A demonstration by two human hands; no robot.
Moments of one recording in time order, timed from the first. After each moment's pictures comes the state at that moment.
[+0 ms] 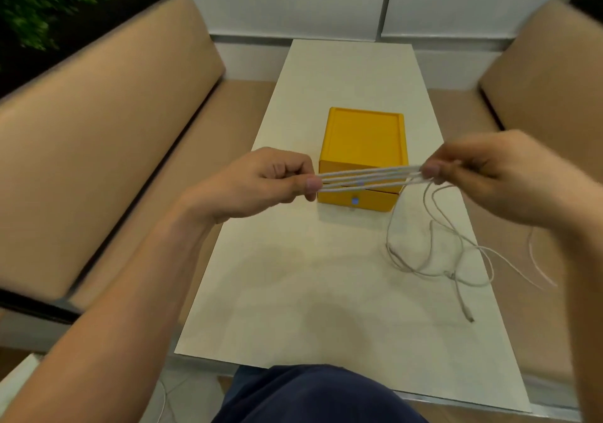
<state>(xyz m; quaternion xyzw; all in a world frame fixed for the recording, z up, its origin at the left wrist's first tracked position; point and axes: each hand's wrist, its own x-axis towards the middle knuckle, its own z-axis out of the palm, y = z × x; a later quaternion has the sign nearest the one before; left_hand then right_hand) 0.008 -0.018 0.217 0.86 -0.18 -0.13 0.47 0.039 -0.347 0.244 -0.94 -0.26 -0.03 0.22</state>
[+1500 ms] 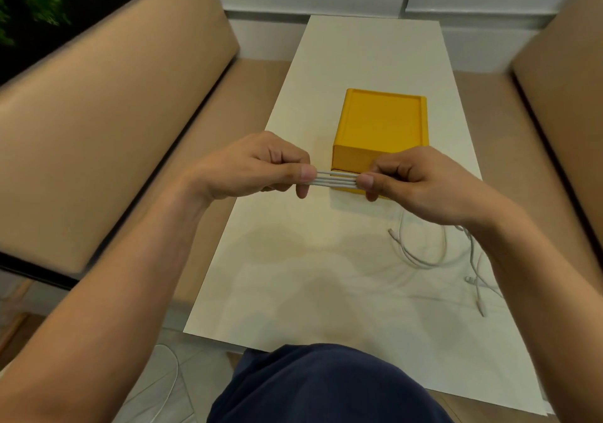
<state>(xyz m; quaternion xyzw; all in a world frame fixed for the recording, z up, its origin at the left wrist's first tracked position) 0.020 0.005 0.206 0.85 -0.20 -0.18 0.46 0.049 -0.274 0.200 -0.88 -0.32 0.12 0.33</state>
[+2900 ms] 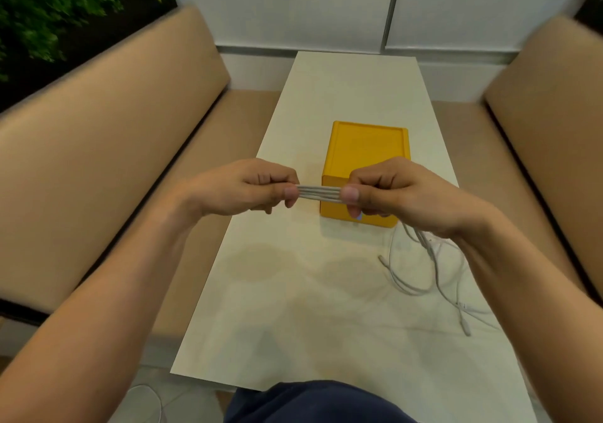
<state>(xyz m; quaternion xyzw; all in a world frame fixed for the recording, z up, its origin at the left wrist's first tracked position) 0.039 0.012 0.216 0.87 -0.21 -0.18 0.40 0.061 -0.265 0.225 -0.79 -0.36 0.20 0.45</state>
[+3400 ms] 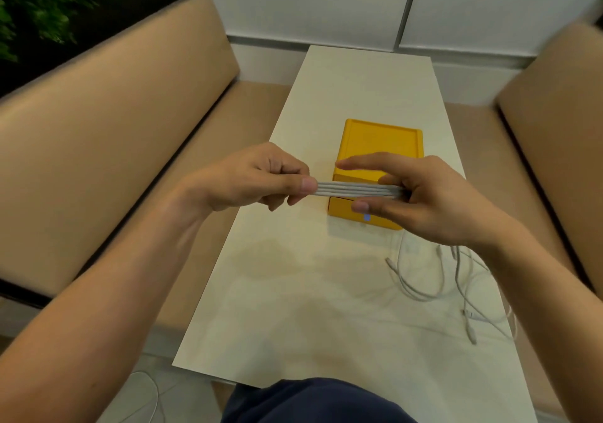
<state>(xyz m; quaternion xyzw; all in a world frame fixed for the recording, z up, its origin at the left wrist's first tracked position) 0.039 0.013 0.221 0.82 -0.21 -0.16 0.51 0.060 -0.265 0.222 -0.84 -0.40 0.05 0.36</state>
